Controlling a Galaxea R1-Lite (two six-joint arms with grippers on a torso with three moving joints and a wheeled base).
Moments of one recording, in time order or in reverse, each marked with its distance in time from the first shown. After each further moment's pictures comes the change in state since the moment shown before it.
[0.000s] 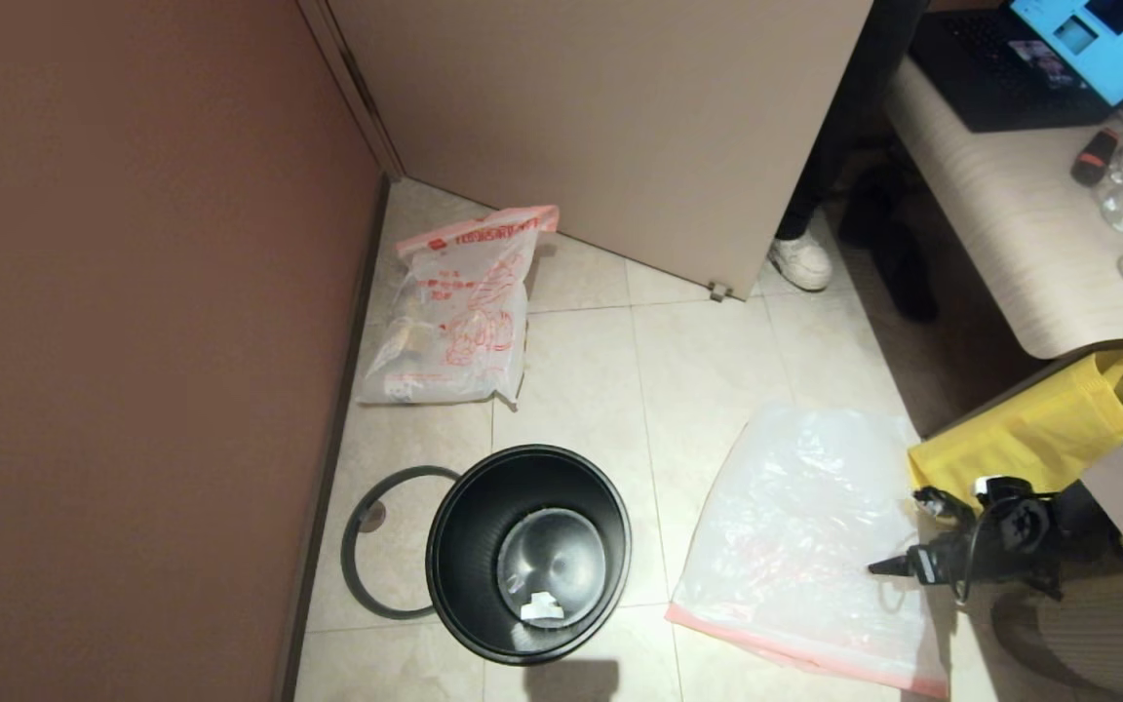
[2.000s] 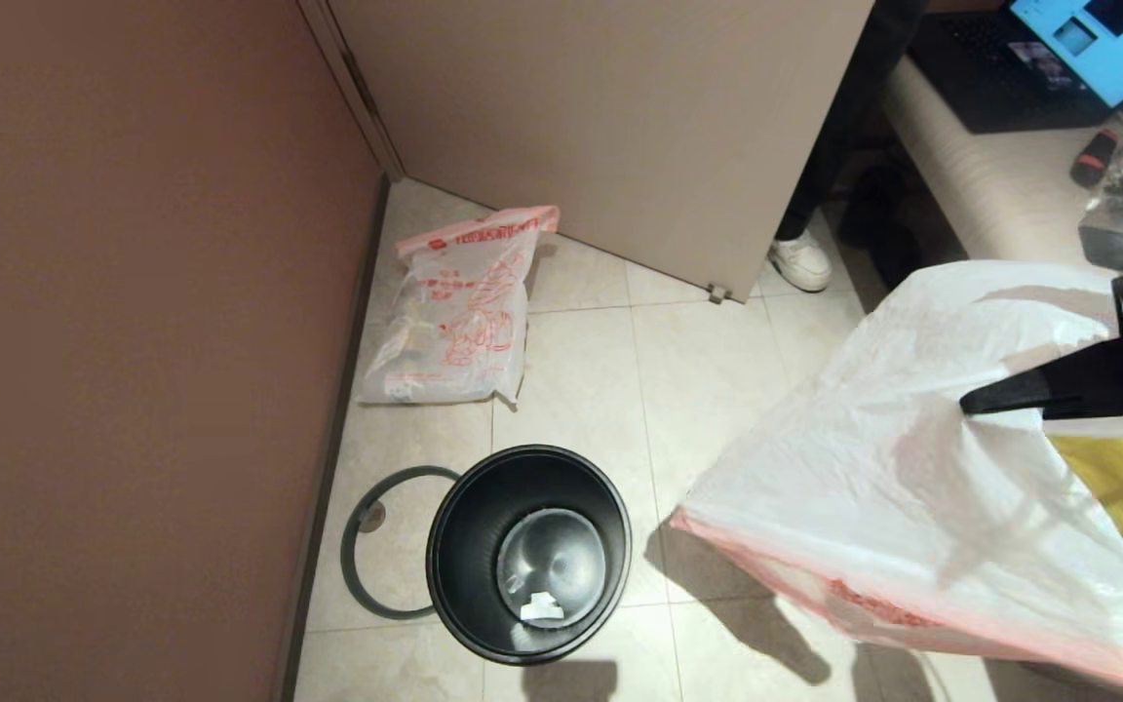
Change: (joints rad) left arm 0.001 0.166 -0.148 -0.038 -0.167 0.074; right arm 0.435 -1.353 0.164 0.836 0.195 0.679
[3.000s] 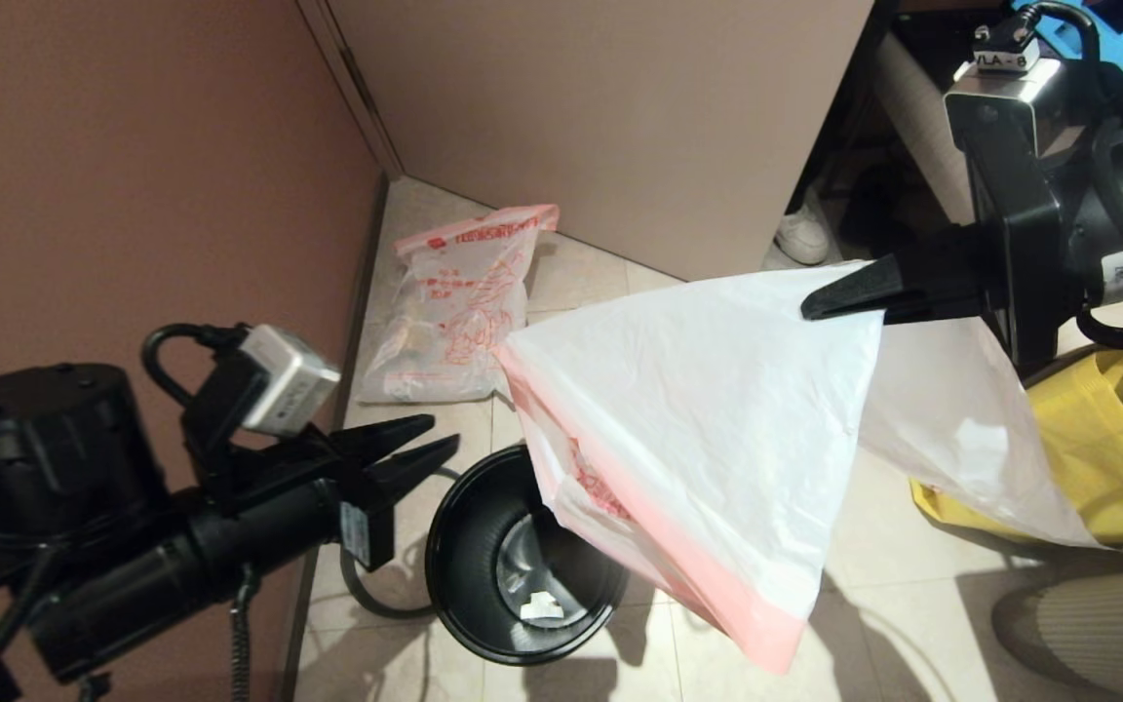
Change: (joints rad) left arm -0.522 1.228 -0.256 -0.894 0.099 0.134; right arm 0.411 0.099 -0.270 -0.103 -0.204 0.289
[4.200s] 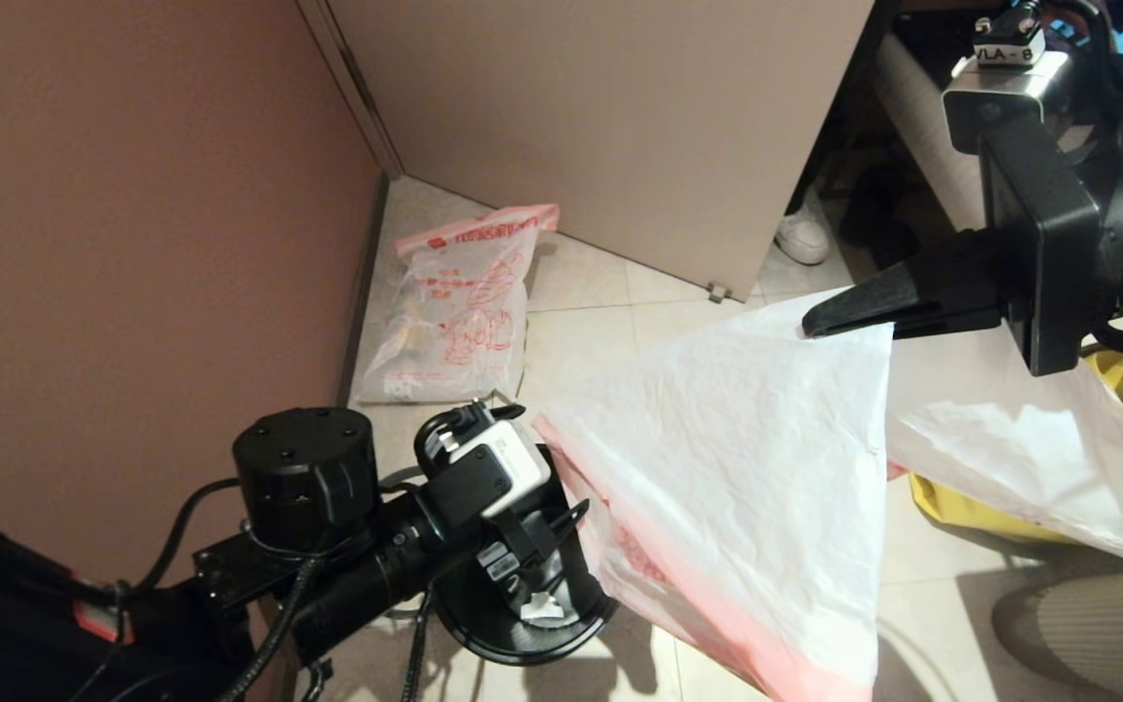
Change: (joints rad) left arm -0.159 0.333 -0.036 -0.275 0.123 0.446; right arm 0.046 -0.004 -0.038 0.062 0.009 -0.010
